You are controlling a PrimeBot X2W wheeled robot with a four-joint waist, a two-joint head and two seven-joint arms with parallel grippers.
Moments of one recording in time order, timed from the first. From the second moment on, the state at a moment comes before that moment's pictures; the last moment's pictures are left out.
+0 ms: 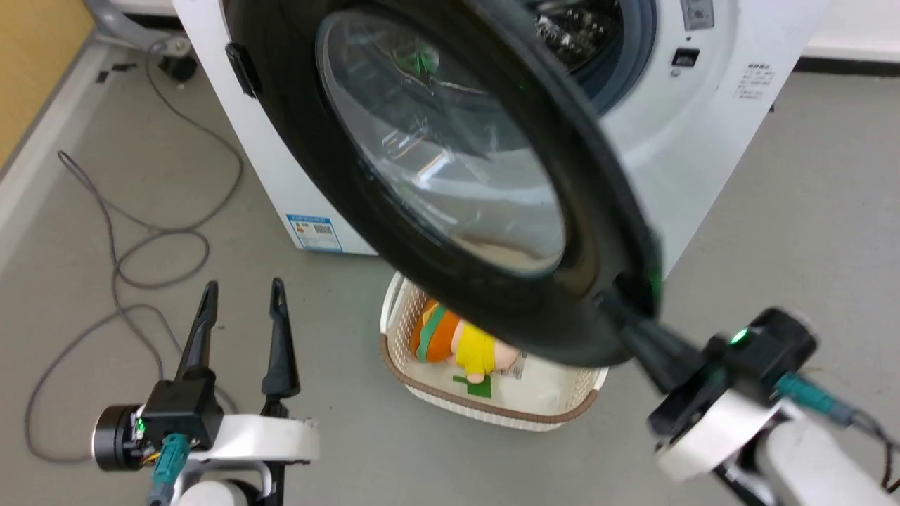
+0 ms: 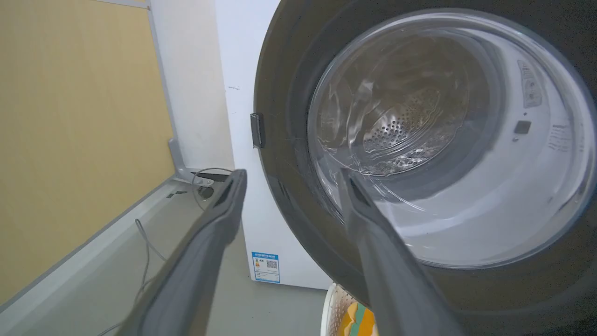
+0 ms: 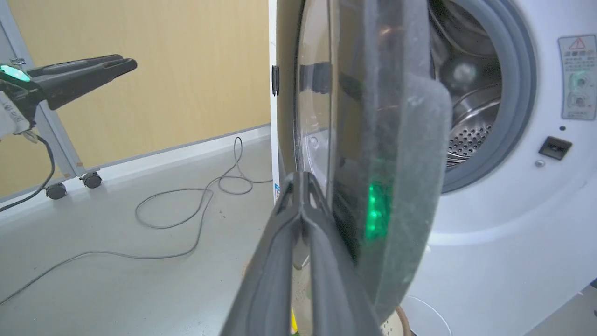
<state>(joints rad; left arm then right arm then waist) -0.07 0.05 -0.01 -0.01 -0.07 0.06 -0.26 -0.32 -0.41 0.54 0.12 0.34 0.13 -0.26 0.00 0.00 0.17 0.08</state>
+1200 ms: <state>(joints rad) -0.23 0.05 -0.11 -0.05 -0.12 0.14 -0.26 -0.94 -0.37 0.13 0.77 0.34 0.13 -0.26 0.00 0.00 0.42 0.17</state>
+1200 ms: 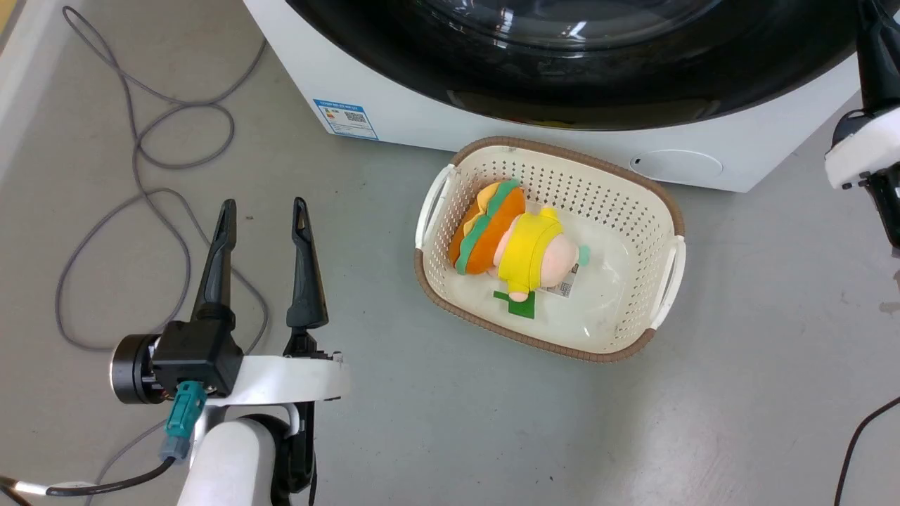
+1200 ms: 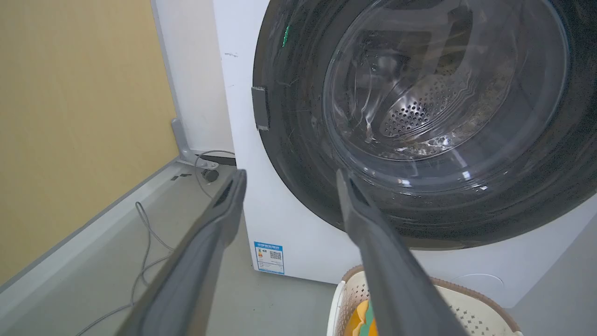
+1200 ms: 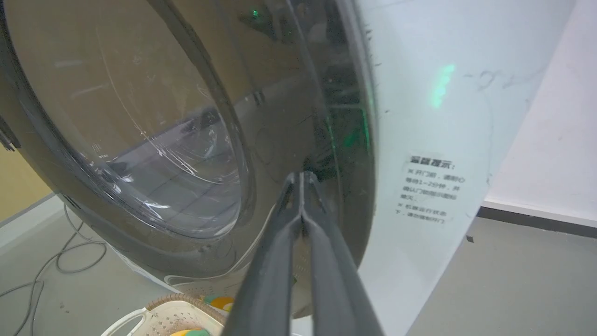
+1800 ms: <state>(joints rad) -0.18 0.05 -0.05 0.00 -0.08 0.14 -0.26 -0.70 -0.26 -0.12 0.29 0.16 0.13 -0.26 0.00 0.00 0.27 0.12</state>
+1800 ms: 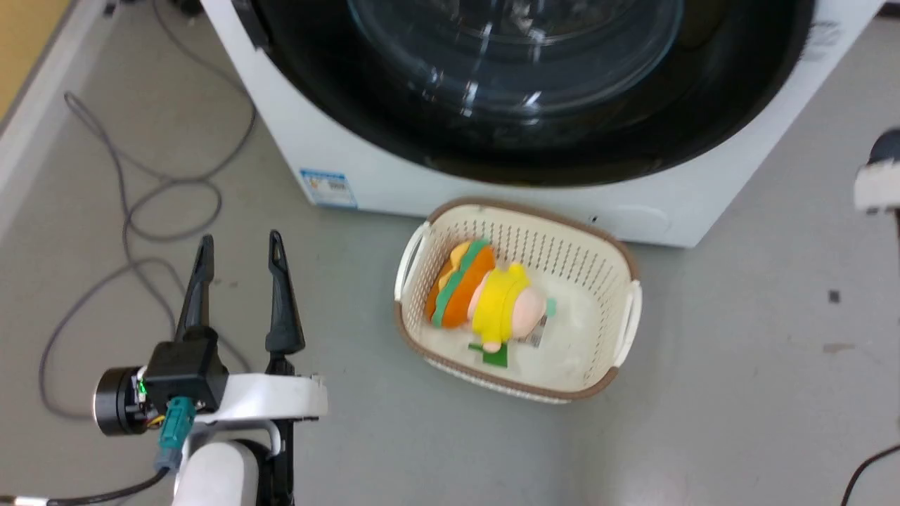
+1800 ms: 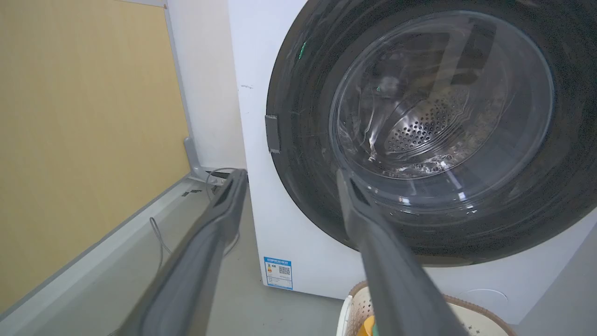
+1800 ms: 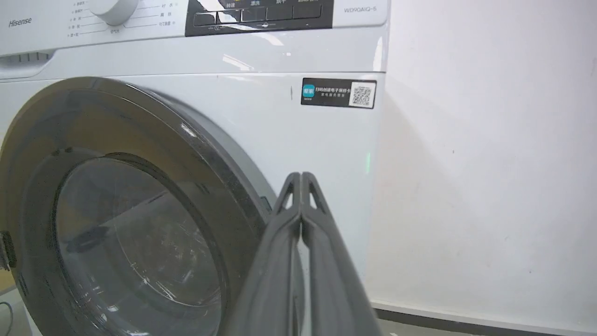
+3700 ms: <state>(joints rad) 0.00 0.05 -0.02 0.05 -0.05 0.08 -0.23 -0.04 -0.05 -0.03 0.09 0.13 0.13 -0.23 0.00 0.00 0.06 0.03</state>
